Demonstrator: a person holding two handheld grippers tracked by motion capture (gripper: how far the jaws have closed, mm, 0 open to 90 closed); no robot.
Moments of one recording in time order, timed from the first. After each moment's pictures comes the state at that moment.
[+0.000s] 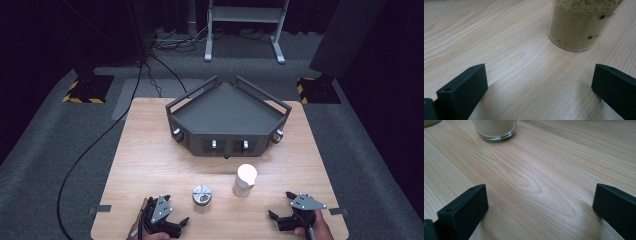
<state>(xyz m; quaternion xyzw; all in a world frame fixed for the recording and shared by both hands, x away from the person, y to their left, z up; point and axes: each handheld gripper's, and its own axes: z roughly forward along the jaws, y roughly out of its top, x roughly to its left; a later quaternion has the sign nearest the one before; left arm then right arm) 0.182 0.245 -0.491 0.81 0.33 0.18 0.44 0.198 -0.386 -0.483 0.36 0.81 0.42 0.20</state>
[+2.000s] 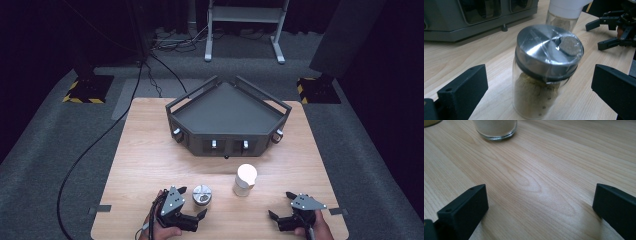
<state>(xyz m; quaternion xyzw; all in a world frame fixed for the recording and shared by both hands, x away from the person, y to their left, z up) 0.189 0.210 -0.453 0.77 0.34 0.15 0.52 0.198 -0.386 -0.483 0.36 0.81 0.42 0.20</state>
